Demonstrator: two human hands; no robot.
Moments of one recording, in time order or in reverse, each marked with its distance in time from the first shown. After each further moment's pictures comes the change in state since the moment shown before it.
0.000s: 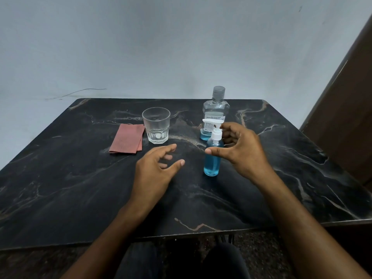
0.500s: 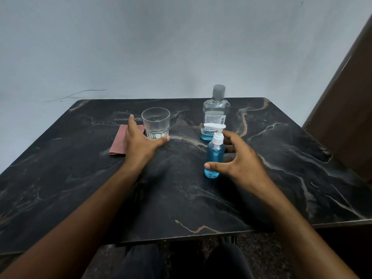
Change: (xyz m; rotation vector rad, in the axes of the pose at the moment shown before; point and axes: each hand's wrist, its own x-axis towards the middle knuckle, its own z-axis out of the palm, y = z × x) left_hand 0.093 -0.035 -0.010 0.091 0.100 -0.226; right_hand -0.018 0.021 0.007 -0.012 -0.064 0.038
